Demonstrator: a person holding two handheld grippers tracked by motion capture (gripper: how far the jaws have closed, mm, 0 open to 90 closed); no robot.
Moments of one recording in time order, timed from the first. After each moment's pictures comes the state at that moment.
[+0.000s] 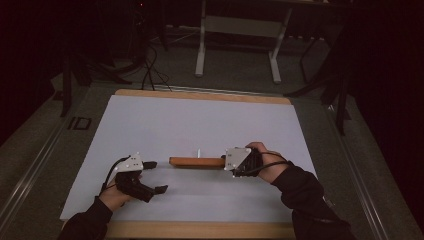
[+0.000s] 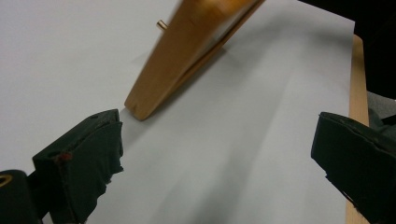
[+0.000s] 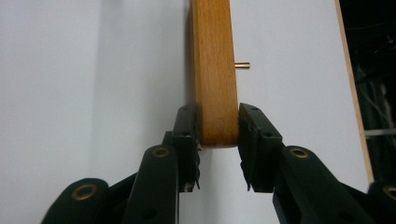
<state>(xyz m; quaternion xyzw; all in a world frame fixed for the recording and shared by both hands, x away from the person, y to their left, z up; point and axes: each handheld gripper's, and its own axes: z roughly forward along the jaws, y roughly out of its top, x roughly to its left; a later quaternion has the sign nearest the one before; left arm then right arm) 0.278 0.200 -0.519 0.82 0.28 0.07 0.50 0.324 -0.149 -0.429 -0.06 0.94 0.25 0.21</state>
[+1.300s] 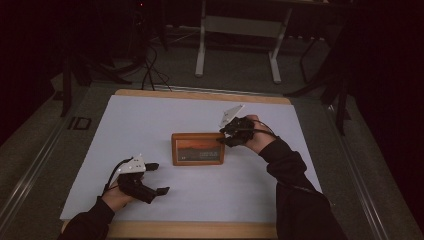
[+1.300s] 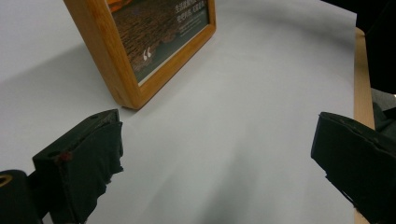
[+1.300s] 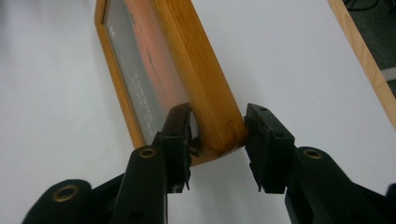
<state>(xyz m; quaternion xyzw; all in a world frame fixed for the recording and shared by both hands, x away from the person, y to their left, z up) 0.279 0.196 -0.527 0.82 0.27 0.07 0.50 0.421 -0.135 -0.428 0.10 0.95 0.27 0.14</state>
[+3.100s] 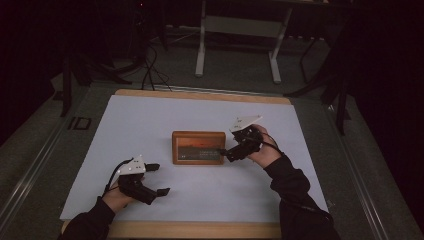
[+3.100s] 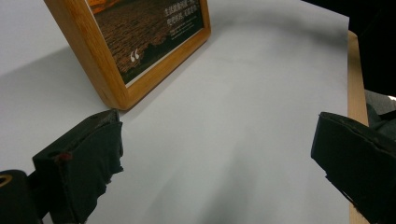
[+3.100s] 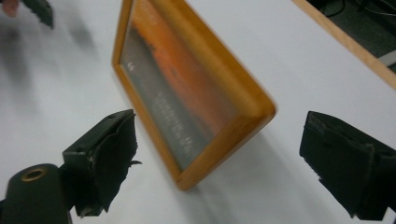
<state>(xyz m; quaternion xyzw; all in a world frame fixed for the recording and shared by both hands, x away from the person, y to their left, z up) 0.277 0.195 -0.528 0.82 0.27 0.06 0.51 0.386 -0.159 -0.439 0.20 0.90 0.37 0.13</state>
